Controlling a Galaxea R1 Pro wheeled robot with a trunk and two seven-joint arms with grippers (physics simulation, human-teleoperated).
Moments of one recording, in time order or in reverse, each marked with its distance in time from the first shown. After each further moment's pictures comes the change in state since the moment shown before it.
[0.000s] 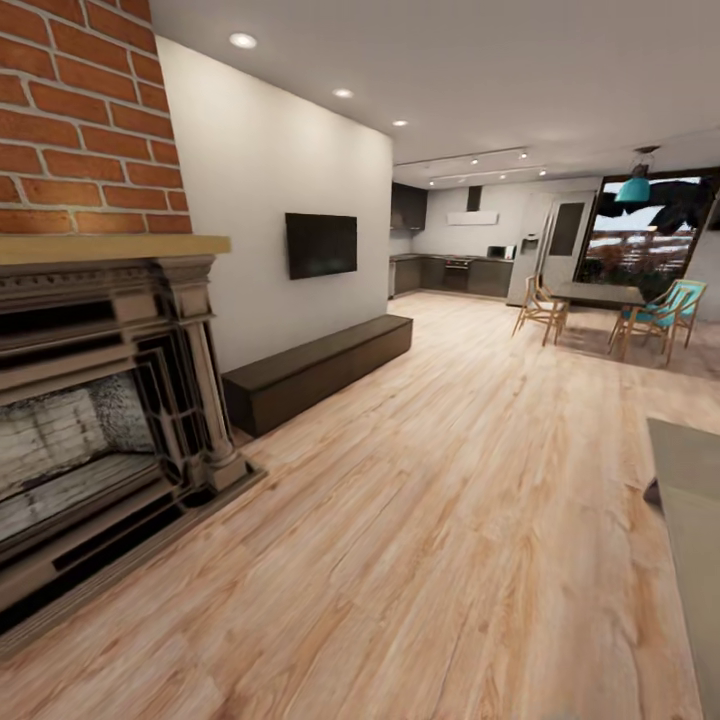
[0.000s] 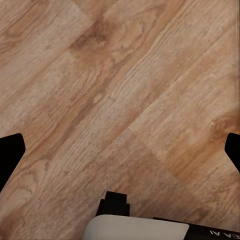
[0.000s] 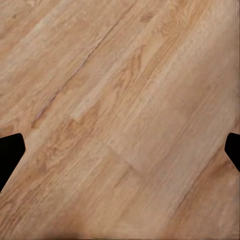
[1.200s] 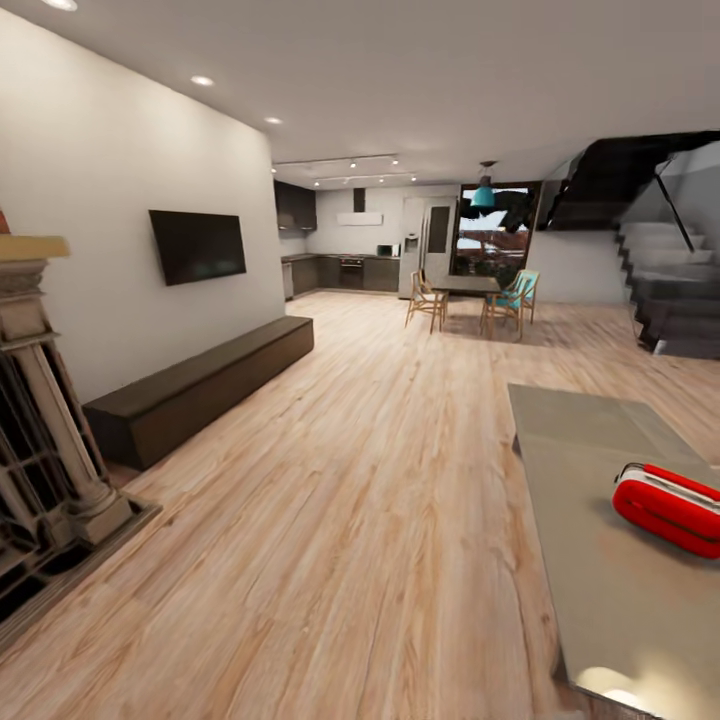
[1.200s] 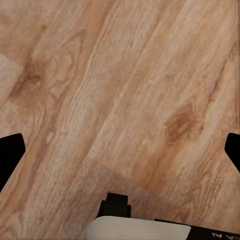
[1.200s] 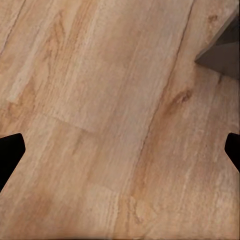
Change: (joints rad) left arm 0.000 0.002 0.002 0.012 0.000 -0.020 0.002; right arm 0.000 0.000 -0.001 0.001 0.000 -0.003 -0.002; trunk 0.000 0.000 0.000
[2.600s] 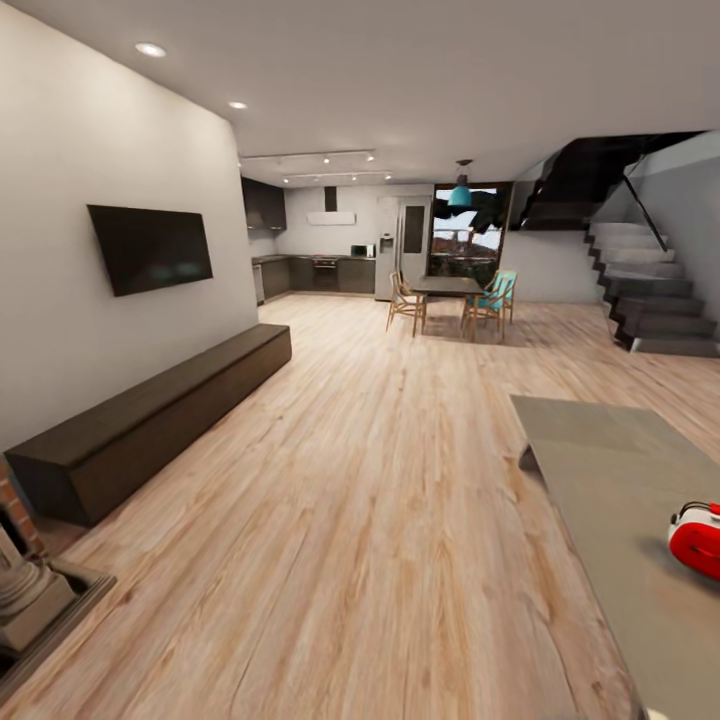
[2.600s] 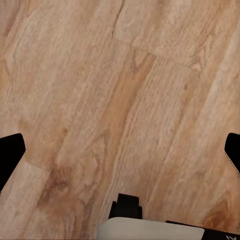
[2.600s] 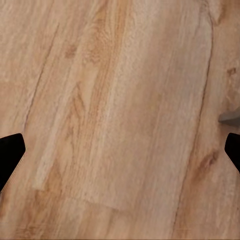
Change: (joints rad) left arm 0.000 0.026 0.002 0.004 0.002 0.000 0.001; right arm 0.000 0.000 0.000 0.001 0.015 -0.002 0.000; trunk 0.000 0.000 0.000
